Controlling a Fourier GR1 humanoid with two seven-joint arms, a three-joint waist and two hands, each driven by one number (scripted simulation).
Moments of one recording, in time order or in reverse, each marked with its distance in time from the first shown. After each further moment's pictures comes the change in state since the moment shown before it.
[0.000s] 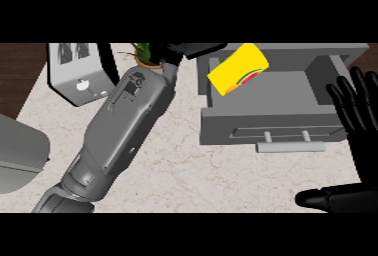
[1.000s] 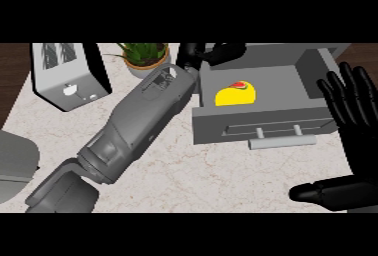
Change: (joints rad) left arm -0.206 -0.001 -0.290 0.456 0.275 0.096 -0.171; right arm -0.038 -0.001 0.012 0.050 0.001 0.021 -0.031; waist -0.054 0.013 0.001
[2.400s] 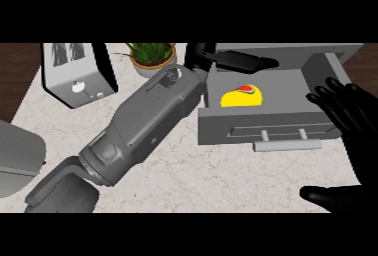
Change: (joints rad) left arm -0.010 0.000 -0.088 -0.064 0.228 -0.014 -0.096; right arm 0.017 0.000 -0.006 -0.050 -0.132 0.048 0.042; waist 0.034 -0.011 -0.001
